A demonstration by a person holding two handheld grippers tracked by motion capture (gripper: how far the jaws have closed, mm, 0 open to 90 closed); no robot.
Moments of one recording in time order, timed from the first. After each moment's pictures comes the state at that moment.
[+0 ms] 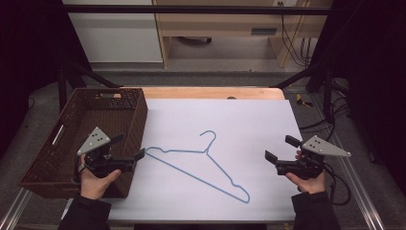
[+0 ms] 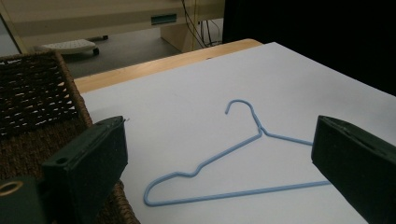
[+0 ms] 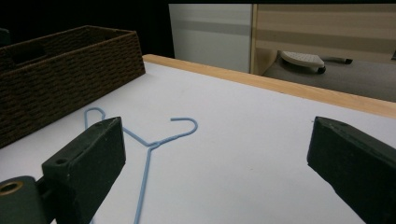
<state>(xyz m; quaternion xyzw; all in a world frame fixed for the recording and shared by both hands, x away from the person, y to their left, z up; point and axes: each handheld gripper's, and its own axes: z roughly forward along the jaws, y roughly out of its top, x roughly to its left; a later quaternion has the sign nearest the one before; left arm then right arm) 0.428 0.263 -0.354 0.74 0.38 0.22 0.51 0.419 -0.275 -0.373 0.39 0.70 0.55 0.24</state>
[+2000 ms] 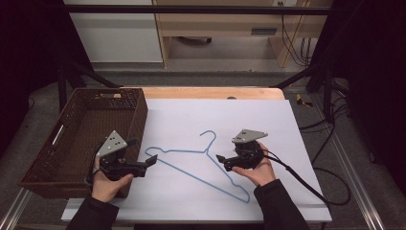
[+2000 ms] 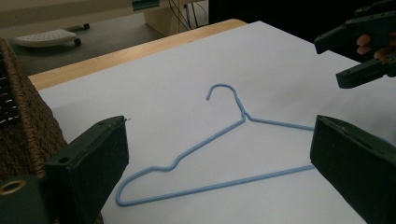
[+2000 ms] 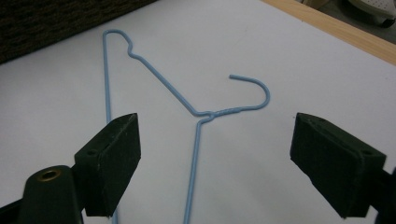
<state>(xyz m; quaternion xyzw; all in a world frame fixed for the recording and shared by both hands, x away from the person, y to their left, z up) 0.429 0.234 -0.366 0.77 0.35 0.20 0.49 0.469 -0.142 -0.396 0.33 0.83 0.41 0.18</state>
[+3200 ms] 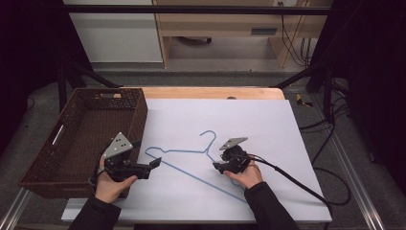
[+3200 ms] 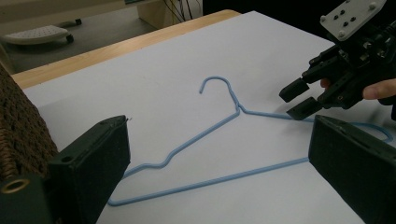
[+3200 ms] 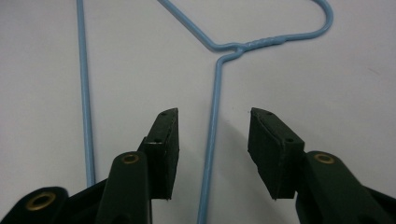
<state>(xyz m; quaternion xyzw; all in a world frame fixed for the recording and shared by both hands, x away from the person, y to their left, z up) 0.429 0.225 -0.371 0.78 0.34 0.20 0.48 0.489 -0.120 -0.457 0.36 0.87 0.33 0.12</state>
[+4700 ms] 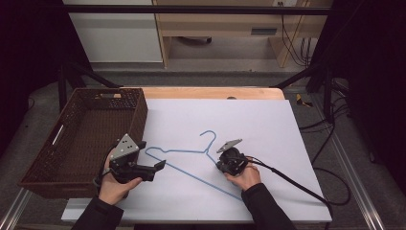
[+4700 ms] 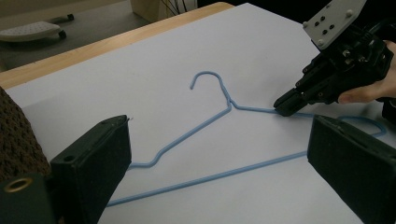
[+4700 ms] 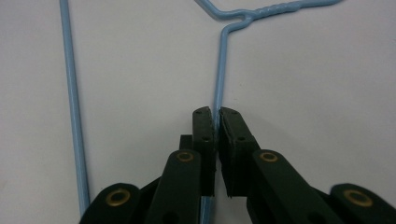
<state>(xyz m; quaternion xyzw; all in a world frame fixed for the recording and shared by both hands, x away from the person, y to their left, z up) 0.427 0.213 -0.372 0.79 0.34 0.19 0.47 0.488 -0.114 -0.465 0.37 0.88 0.28 0.11</state>
